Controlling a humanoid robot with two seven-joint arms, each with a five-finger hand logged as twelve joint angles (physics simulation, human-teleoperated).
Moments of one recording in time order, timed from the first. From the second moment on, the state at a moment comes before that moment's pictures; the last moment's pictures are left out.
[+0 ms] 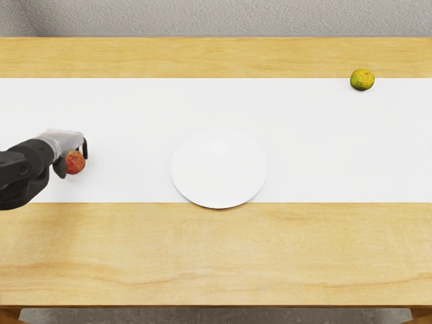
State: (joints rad) left arm -1.02 0.71 -0.07 -1.37 1.45 -0.11 0.61; right arm -0.08 0.00 -0.03 0.28 0.06 0.01 0.08
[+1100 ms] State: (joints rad) left arm -1.22 0.23 -0.07 -1.38 1.44 -0.12 0.61; right arm -0.08 0.00 -0.03 0.28 0.06 0.01 0.09
